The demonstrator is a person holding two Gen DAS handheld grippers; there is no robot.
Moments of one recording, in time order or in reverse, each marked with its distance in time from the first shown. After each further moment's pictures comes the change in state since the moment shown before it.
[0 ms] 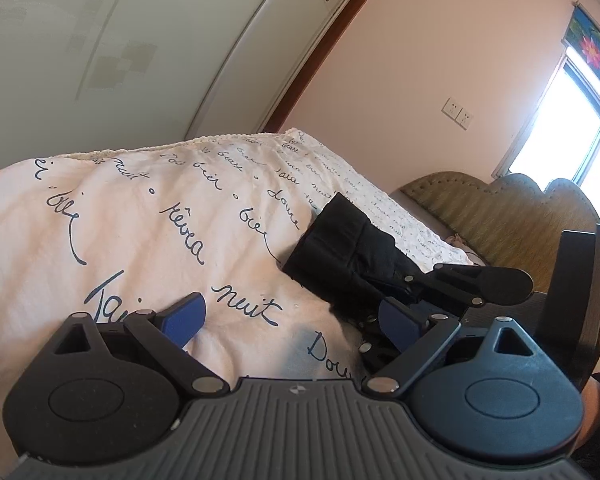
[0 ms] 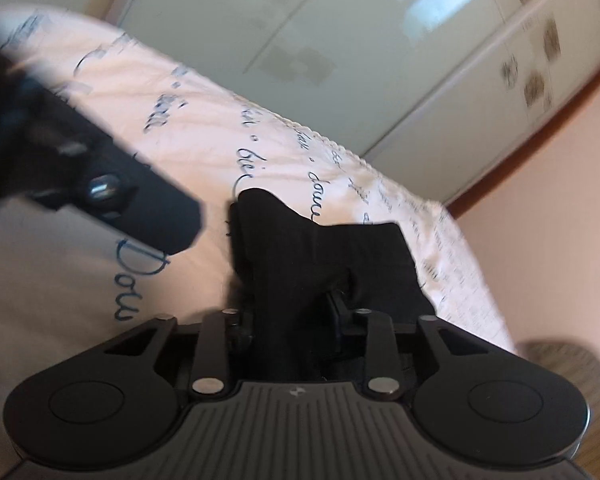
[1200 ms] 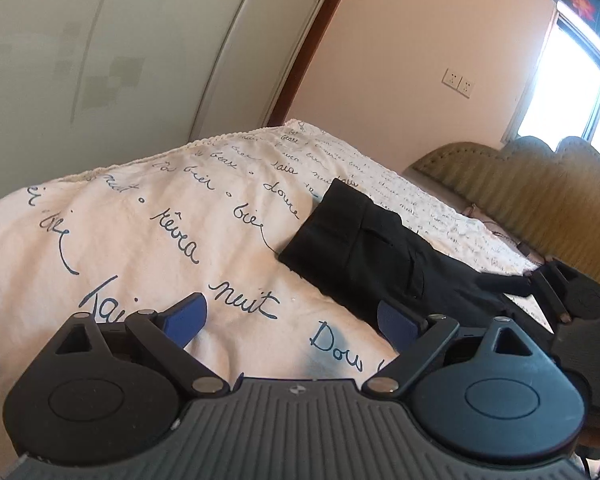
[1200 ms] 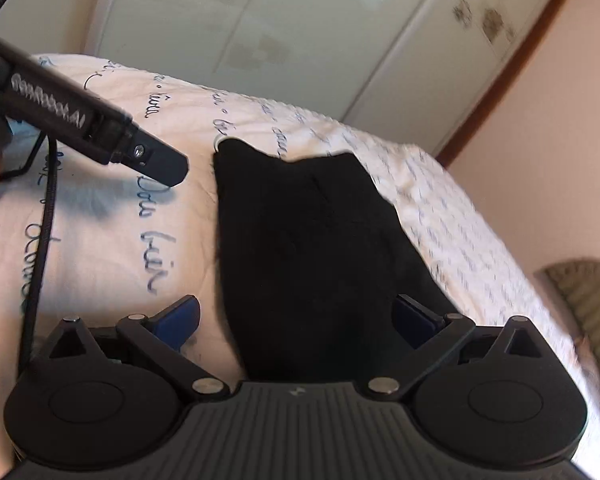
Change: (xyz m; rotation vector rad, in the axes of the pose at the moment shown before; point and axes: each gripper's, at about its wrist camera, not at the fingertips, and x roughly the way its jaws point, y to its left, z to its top) left arm 0.005 -0.015 -0.003 0.127 0.026 0.064; right arm -0.055 -0.016 -0.042 0.099 0.004 -0.007
